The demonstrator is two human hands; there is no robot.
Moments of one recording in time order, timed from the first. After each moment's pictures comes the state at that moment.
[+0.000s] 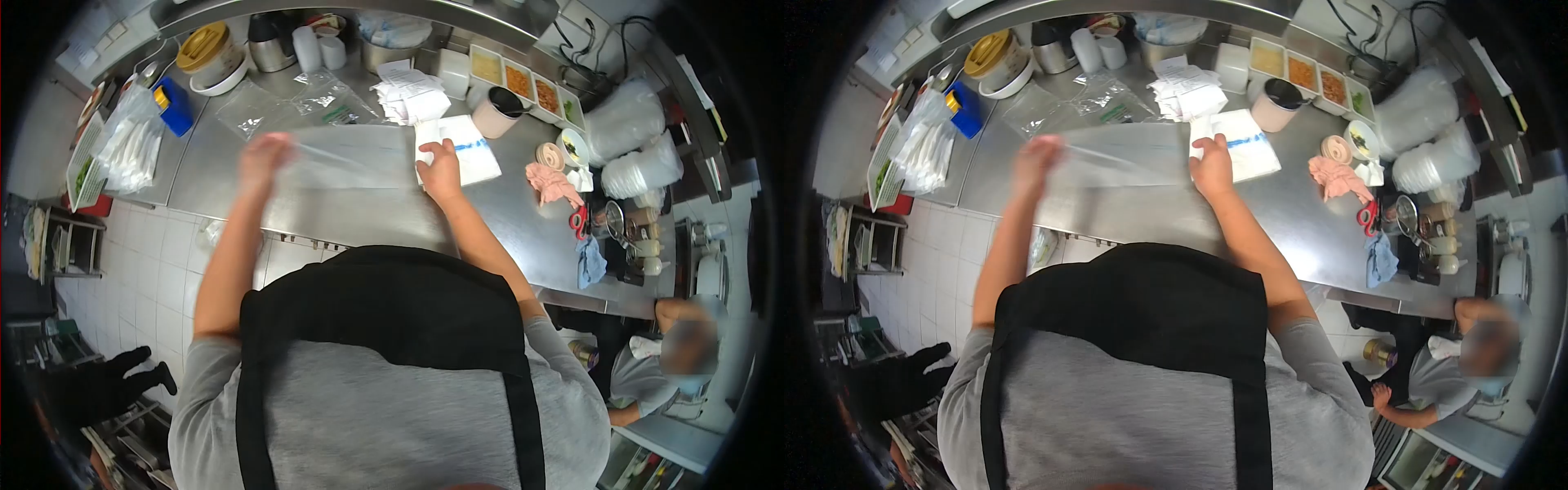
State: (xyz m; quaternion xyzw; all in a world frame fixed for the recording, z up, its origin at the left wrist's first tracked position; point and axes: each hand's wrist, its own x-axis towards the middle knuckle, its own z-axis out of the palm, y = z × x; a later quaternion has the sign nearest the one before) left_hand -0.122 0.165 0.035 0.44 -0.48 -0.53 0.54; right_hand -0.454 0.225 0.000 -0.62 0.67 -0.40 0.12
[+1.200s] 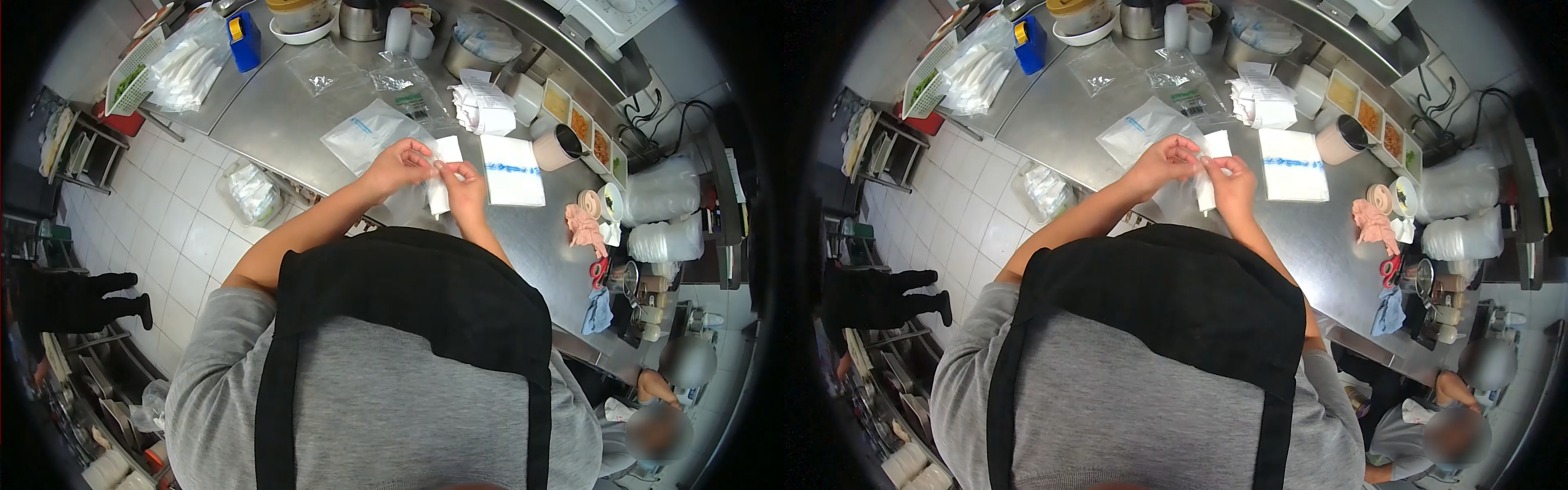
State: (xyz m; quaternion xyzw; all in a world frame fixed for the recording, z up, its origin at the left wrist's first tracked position) left_hand -0.215 0.229 0.028 0.36 -0.51 -0.67 0.41; right_hand -0.383 0.252 0.011 -0.53 0.57 -0.51 0.36
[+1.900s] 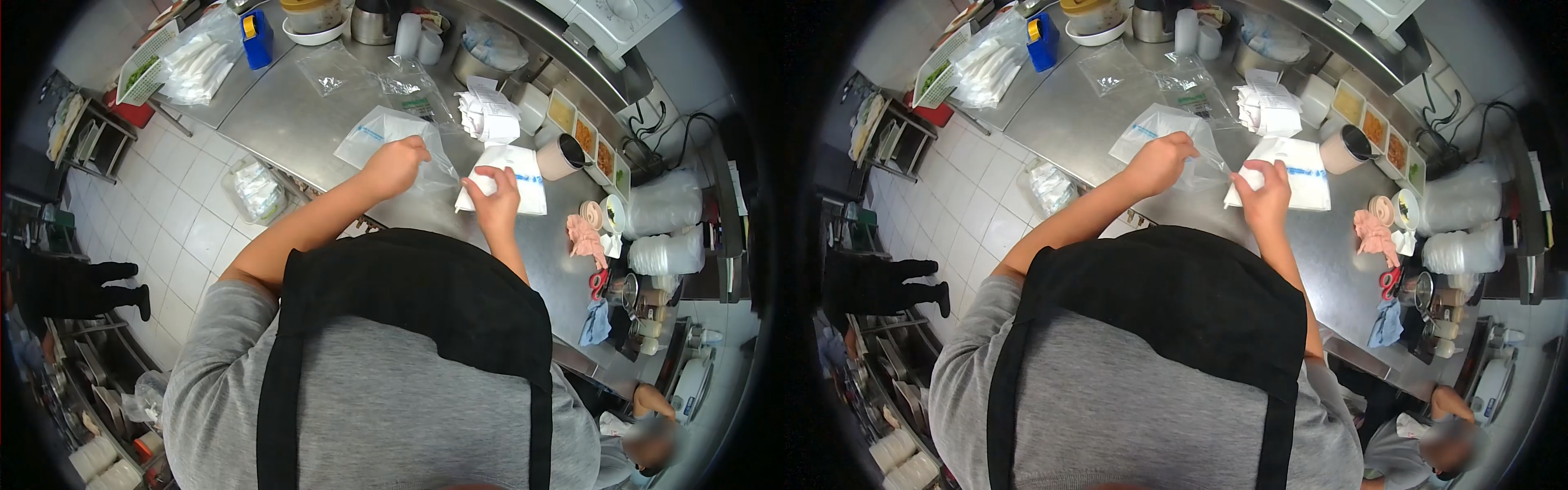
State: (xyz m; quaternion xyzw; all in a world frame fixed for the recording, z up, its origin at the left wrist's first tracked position) left_hand -0.209 0.224 0.043 0.40 -0.84 -0.14 0.34; right_hand -0.423 0.270 0.058 -0.68 0.58 -0.44 0.08
